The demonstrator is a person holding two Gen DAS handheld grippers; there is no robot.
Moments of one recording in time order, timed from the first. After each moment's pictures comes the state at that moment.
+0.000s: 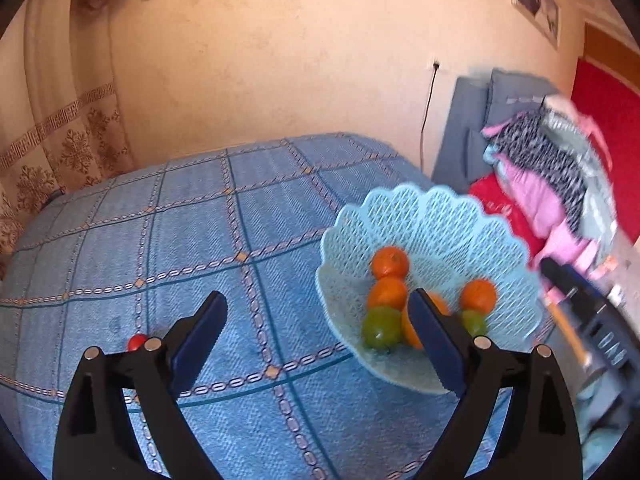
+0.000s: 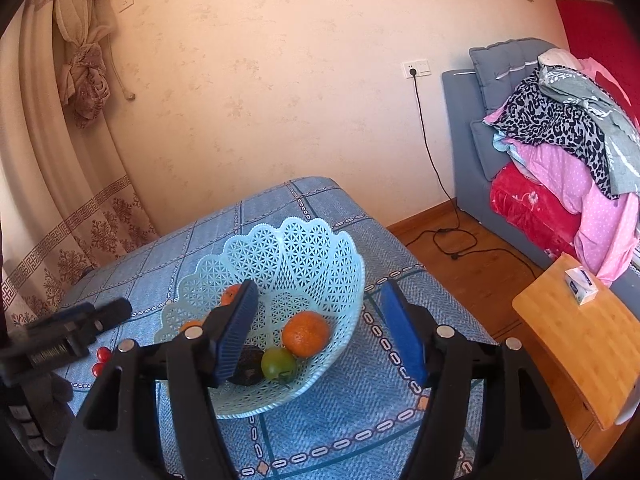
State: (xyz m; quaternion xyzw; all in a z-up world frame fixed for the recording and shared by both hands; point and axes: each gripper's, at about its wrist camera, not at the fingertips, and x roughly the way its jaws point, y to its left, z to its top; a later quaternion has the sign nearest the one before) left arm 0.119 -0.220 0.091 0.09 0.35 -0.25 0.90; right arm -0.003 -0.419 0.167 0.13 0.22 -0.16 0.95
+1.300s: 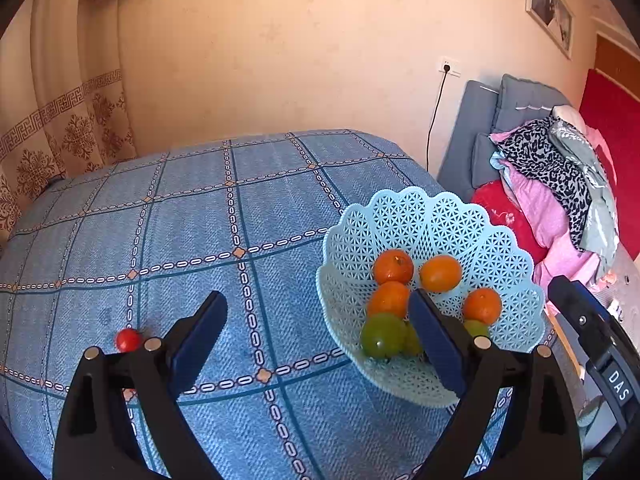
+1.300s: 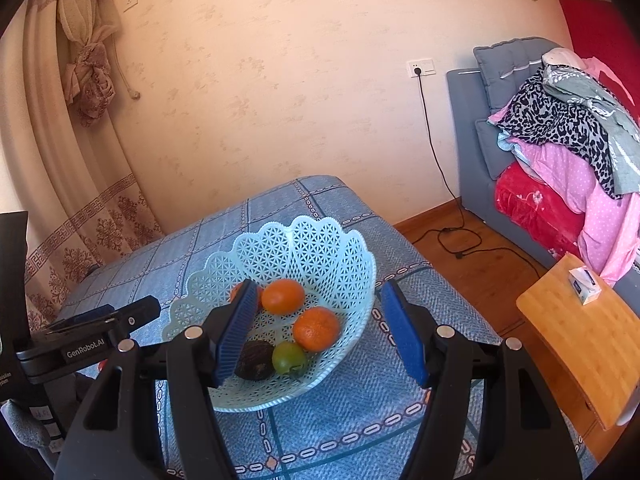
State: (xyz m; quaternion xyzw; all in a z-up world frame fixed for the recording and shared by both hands) left arm 0.131 -0.218 0.091 0.06 0.36 -0.24 0.90; right arm -0.003 -0.413 0.170 0.13 0.22 -0.15 0.95
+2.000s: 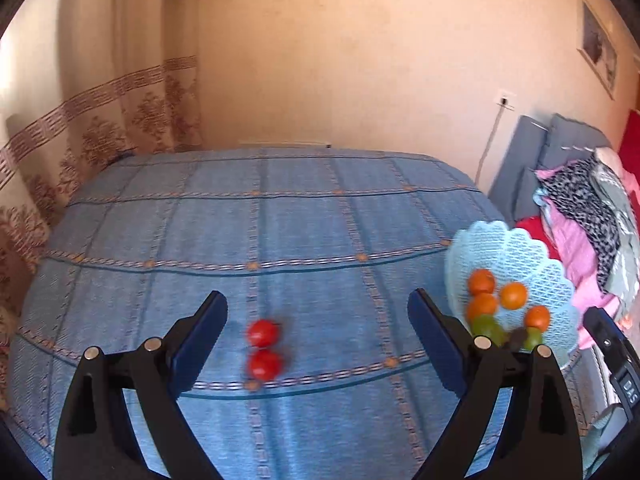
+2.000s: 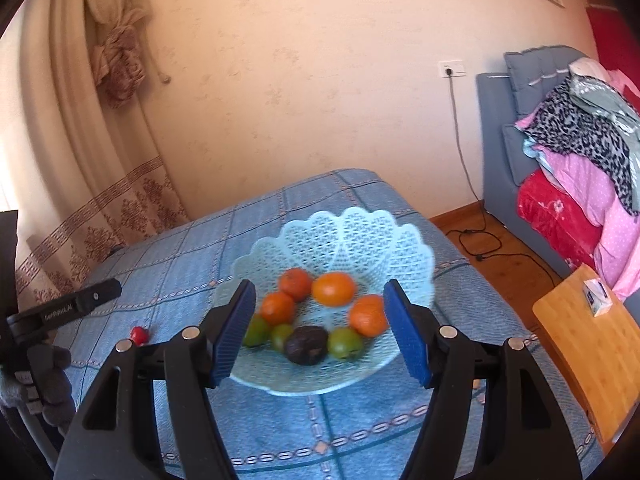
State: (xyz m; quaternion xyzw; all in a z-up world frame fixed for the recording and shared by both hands) left arm 0.146 -0.099 0.112 0.01 0.36 -0.15 0.92; right arm 0.004 -0.366 0.178 0.10 0.24 -0.10 0.96
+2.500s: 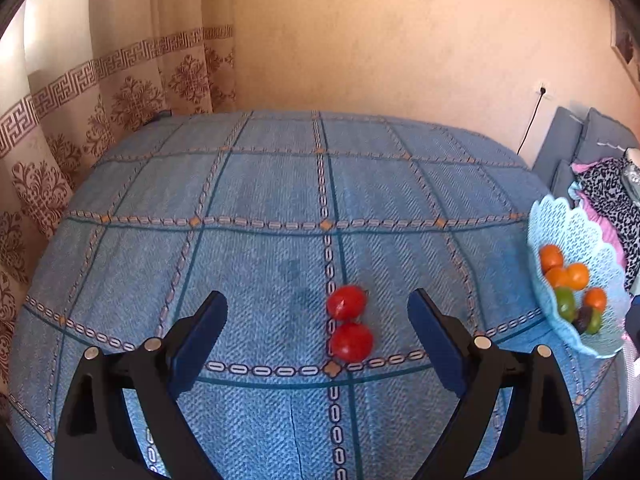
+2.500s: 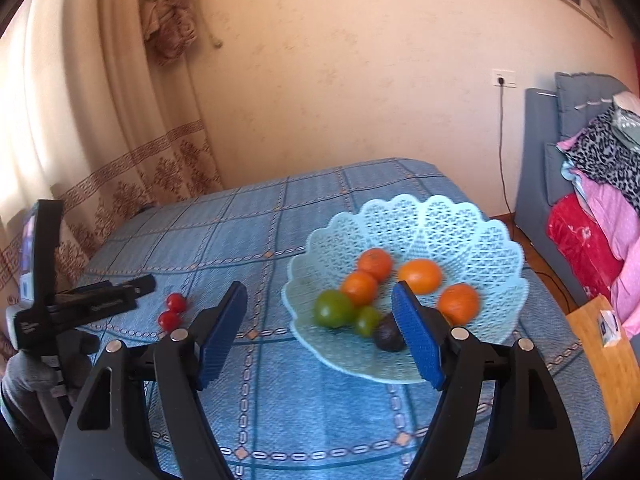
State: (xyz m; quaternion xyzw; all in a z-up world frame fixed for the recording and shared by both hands) left arm 0.162 -0.059 0.061 0.02 0.40 -0.10 0.91; right arm 0.029 -0.297 0.166 0.05 0.27 -0.04 0.96
